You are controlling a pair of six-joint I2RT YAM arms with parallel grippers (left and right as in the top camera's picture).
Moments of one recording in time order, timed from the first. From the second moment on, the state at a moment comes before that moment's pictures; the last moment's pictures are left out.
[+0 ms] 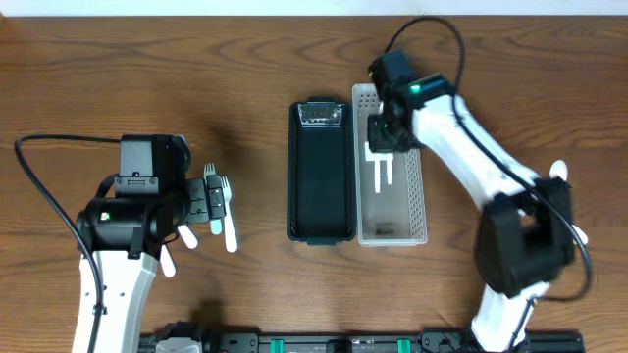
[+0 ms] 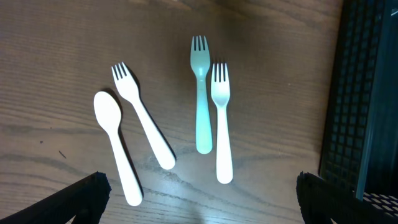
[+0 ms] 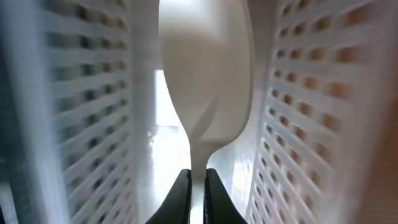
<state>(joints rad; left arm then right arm) -0.03 1.09 1.06 -1.10 -0.04 -0.15 0.40 2.00 1.56 -0.97 0.05 0.39</state>
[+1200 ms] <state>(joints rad) -0.03 1.09 1.06 -1.10 -0.04 -0.15 -0.52 1.73 1.47 -1.03 0.05 0.34</state>
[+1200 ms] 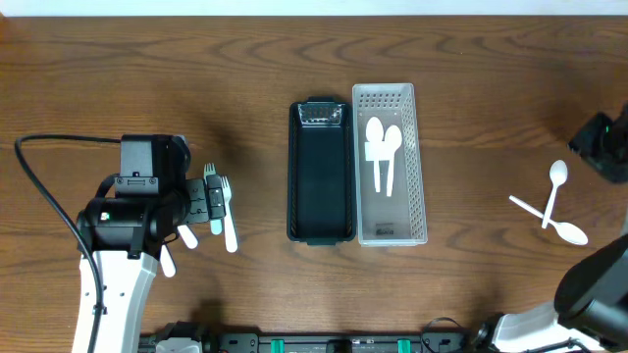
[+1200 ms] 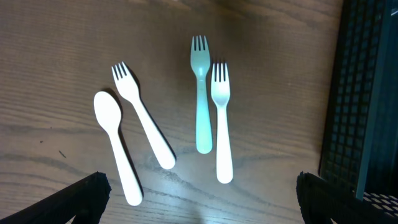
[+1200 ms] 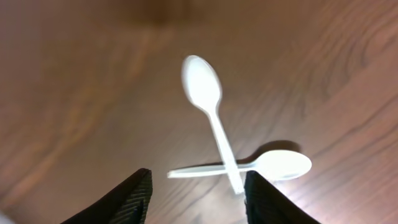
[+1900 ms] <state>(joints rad) -0.03 1.09 1.06 -1.10 -0.04 -0.15 -0.58 1.97 1.33 -0.84 0.01 0.29</state>
